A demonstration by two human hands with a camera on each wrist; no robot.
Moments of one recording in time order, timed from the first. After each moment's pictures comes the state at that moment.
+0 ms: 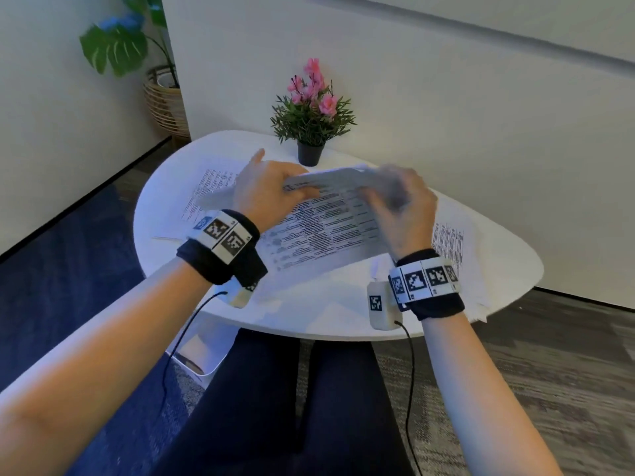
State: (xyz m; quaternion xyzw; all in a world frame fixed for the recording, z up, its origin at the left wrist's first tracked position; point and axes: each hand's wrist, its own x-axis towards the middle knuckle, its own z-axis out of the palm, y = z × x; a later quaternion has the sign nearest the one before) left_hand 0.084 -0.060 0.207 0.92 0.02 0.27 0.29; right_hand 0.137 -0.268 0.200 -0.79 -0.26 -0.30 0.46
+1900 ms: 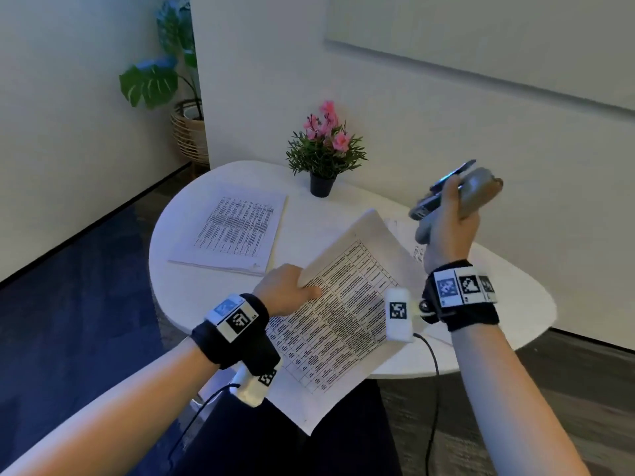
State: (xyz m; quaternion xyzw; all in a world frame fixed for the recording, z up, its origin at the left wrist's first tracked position) left_hand 0.048 -0.091 0.155 0.90 0.14 -0.08 0.41; right_hand 0.162 -0.278 0.245 -0.59 -0.04 -0.13 0.80
